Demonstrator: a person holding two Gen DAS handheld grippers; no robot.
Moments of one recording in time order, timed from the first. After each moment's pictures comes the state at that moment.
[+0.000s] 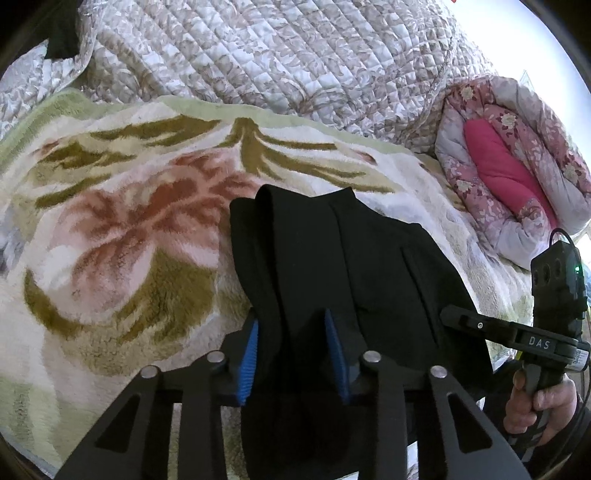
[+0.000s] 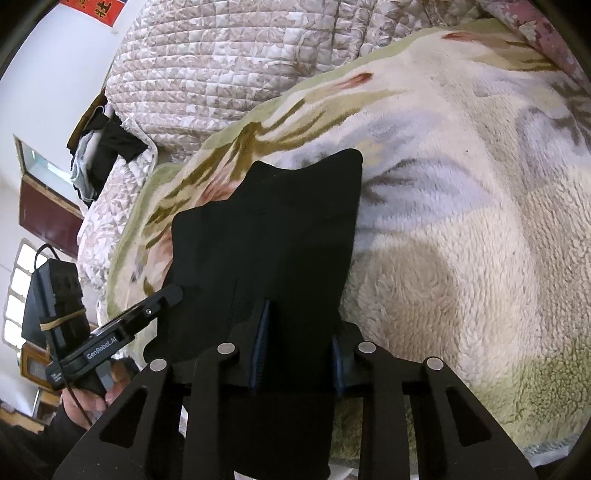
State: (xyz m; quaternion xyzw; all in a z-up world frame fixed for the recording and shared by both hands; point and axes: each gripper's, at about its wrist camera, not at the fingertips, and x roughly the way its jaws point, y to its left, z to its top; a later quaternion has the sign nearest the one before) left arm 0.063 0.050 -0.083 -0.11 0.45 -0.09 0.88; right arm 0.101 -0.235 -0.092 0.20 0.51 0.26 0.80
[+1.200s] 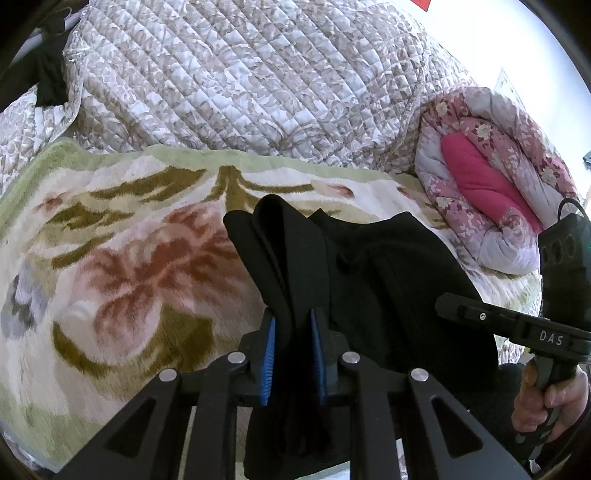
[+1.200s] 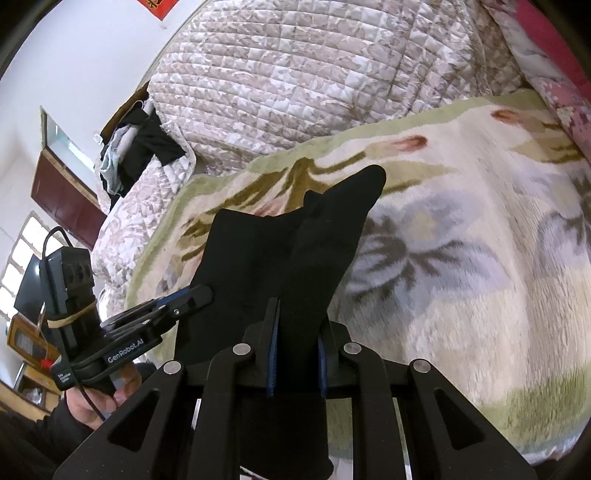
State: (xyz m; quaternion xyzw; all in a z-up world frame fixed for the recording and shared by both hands) left arm 0.064 0.045 -0.035 -0.09 0.41 -0.11 0.90; right arm 0.105 -0.205 -0.028 0.16 0.45 0.30 0.82
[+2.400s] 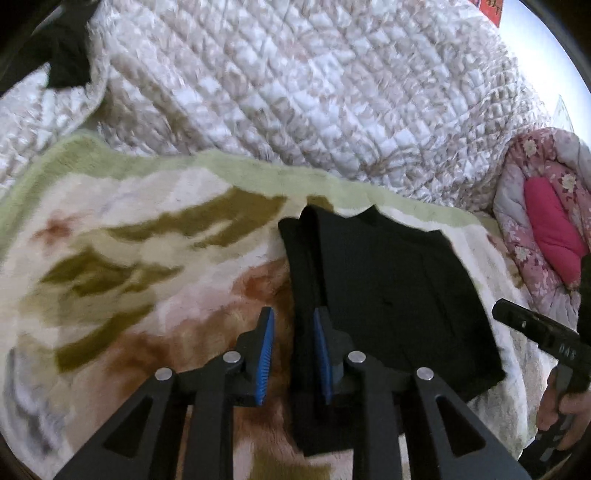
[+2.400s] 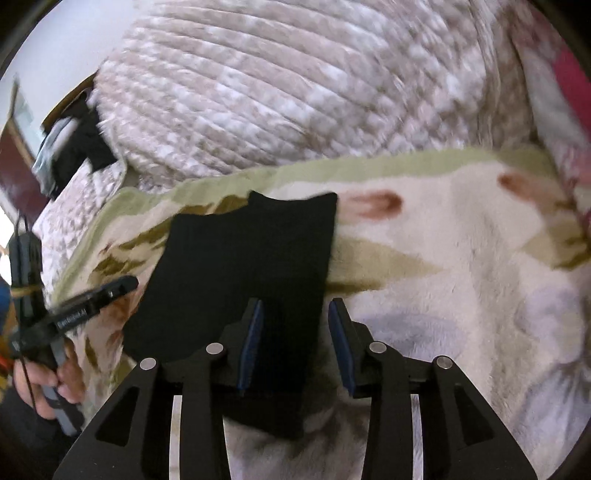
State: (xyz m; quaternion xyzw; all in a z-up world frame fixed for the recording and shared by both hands) left arm 0.165 0.110 -0.061 -0.10 0.41 -0.02 0.91; right arm 0.202 -0.182 -0.044 0.04 0.43 0.23 0.87
